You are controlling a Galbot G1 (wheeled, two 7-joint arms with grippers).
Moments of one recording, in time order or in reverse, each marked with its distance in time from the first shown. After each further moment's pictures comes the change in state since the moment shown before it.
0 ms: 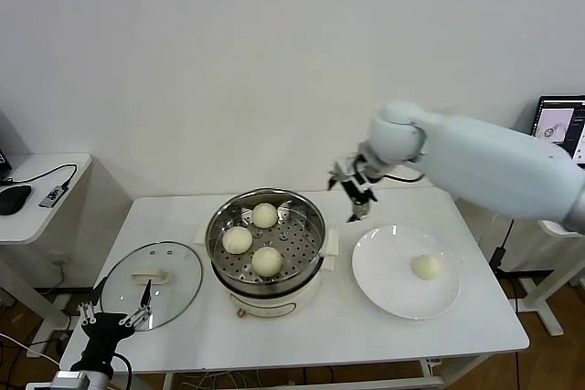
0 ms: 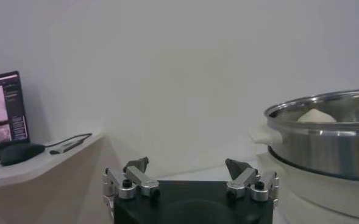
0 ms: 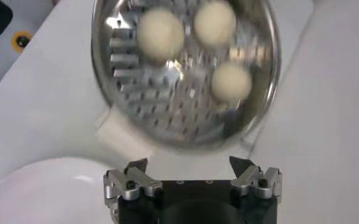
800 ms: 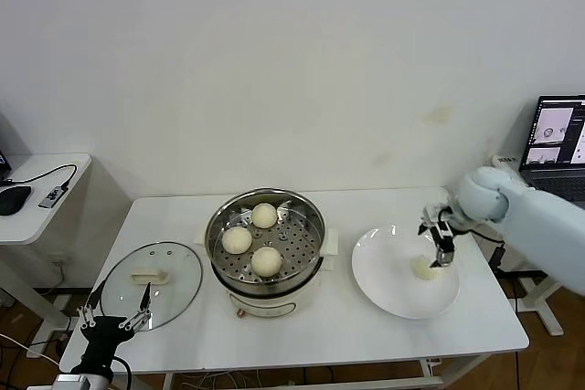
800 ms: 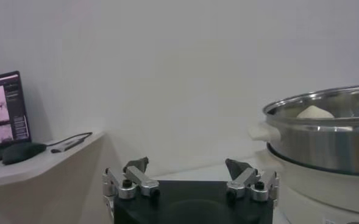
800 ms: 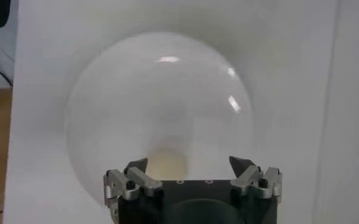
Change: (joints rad) left arm 0.008 -0.013 -0.005 0.006 0.014 -0.001 0.000; right arm -0.452 -0.211 0.307 -0.119 -0.226 0.005 0.001
